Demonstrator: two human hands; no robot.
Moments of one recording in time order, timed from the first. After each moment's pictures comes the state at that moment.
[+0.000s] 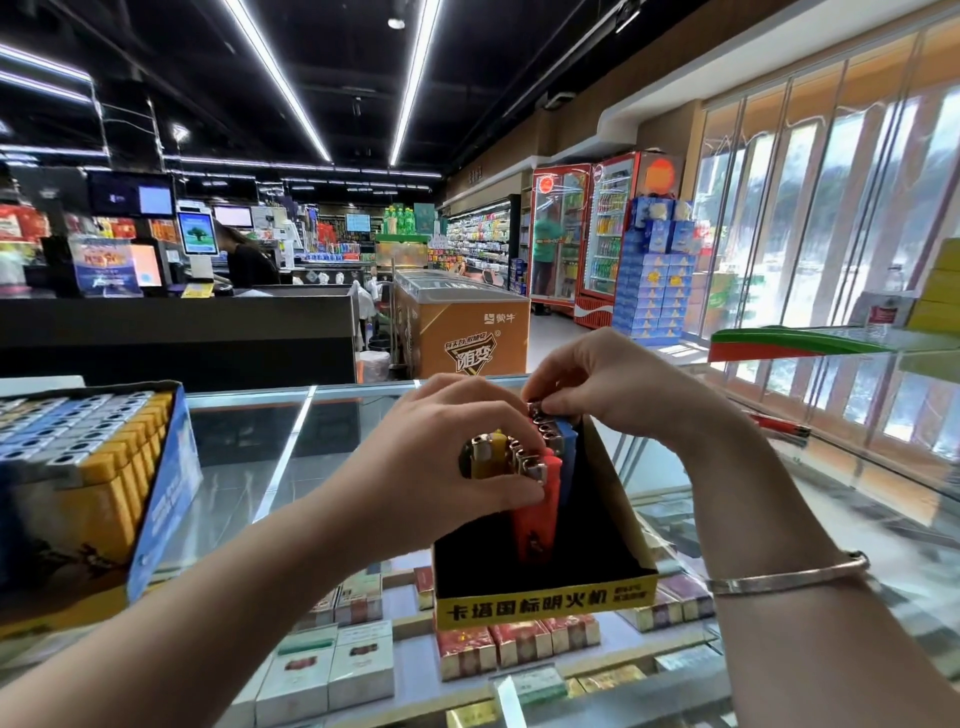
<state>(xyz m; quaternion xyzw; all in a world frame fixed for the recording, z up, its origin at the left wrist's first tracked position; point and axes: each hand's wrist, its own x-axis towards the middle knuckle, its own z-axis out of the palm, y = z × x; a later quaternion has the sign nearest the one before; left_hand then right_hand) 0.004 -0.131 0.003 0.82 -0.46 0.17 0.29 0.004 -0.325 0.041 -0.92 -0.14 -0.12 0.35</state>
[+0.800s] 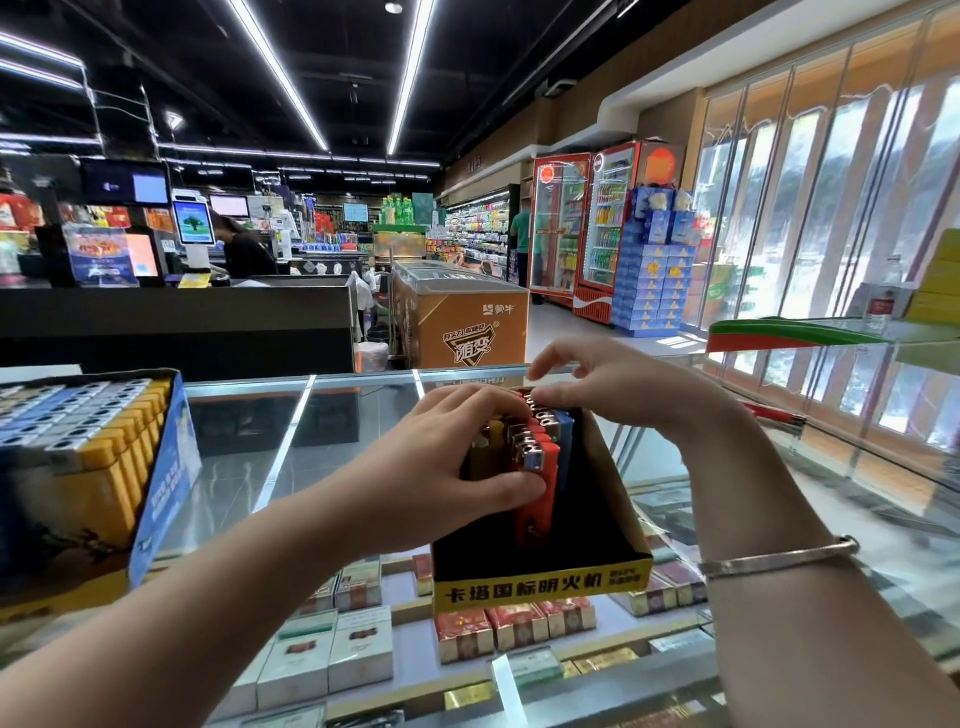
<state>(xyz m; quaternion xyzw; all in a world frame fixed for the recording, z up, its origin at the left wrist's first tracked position) 0.013 -0.133 -0.008 0.86 -0.44 0.07 0.27 0.016 -0.337 0.031 -0.95 -0.08 -0.08 0.31</state>
